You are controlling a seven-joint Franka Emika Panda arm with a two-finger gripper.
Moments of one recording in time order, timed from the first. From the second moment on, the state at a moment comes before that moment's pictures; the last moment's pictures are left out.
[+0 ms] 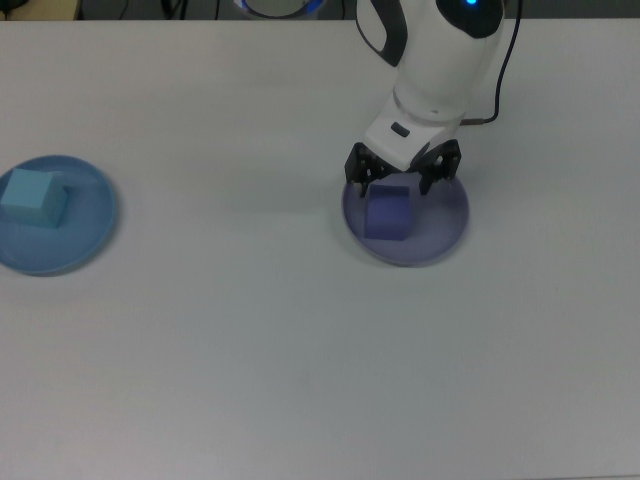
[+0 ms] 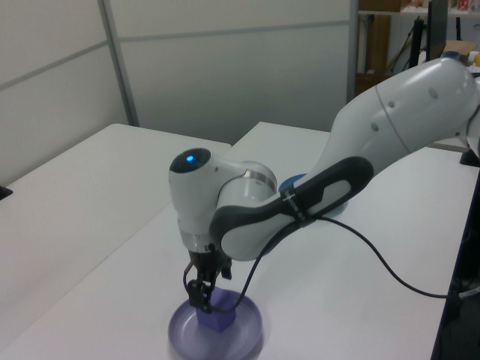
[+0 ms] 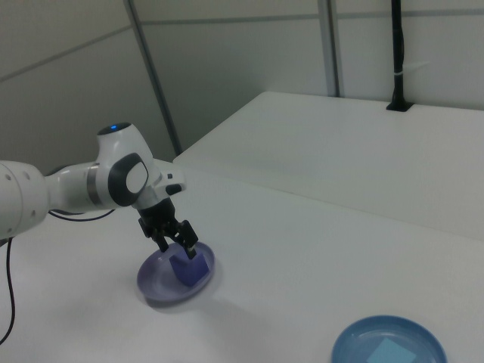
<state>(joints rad) 0.20 0.31 0.21 -1.79 -0.20 2.11 0.35</state>
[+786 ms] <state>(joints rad) 0.06 -0.03 0.06 -1.77 -0.05 1.81 0.16</state>
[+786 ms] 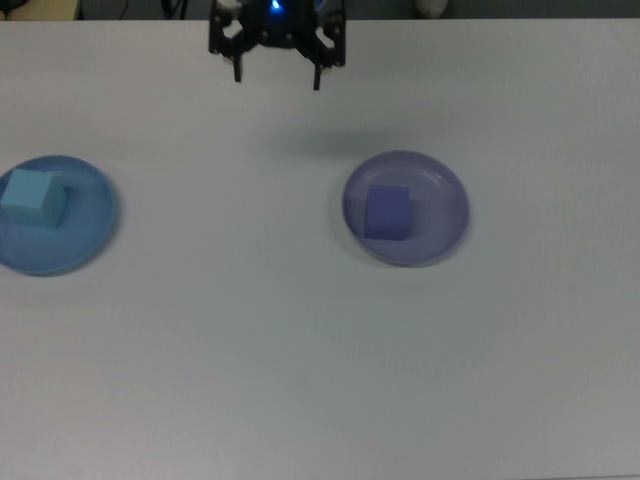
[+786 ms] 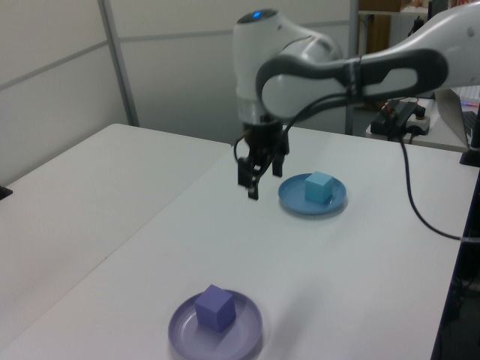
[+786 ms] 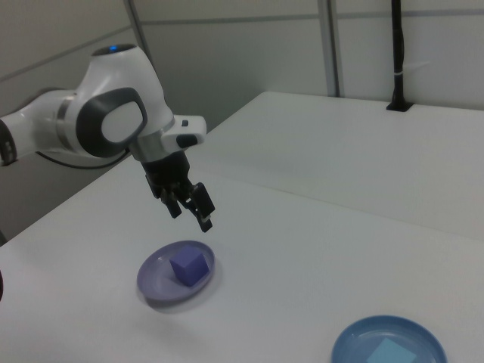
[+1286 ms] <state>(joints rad) 0.07 -0.07 0.03 -1.77 -0.05 1.80 0.12</state>
